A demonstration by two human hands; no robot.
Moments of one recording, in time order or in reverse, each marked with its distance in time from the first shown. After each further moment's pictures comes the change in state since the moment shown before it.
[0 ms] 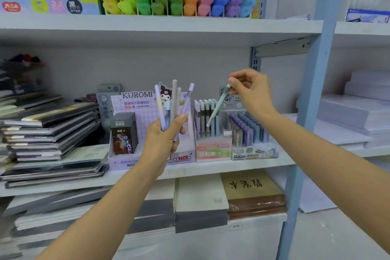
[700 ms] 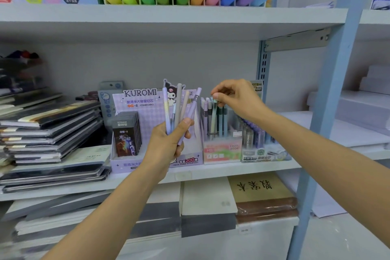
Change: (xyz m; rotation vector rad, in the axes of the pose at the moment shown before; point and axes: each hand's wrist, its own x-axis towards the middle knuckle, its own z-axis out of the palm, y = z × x) left_hand 0.014 -0.017 -0.012 0.058 -0.054 -0.062; right_hand 0.005 0.016 0.033 -0.264 -0.369 -0.098
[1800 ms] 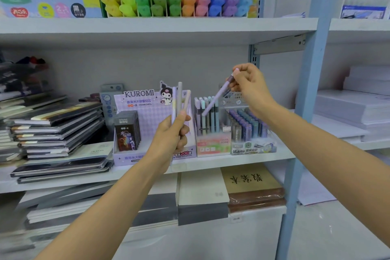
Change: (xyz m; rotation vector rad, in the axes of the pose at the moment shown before) left_hand -0.021 0.019 0.016 -0.061 -0.088 -0.057; right_hand -0.017 -0.015 -0.038 0.501 0.285 0.180
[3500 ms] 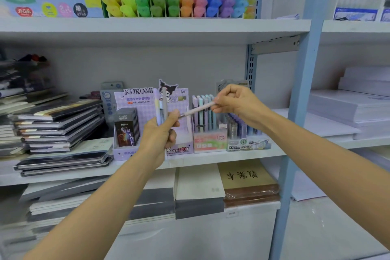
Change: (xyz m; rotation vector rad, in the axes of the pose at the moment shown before) left_hand -0.005 0.002 -0.007 -0.093 0.182 -0.005; right_hand -0.035 0.000 -0.003 0.158 -0.365 0.259
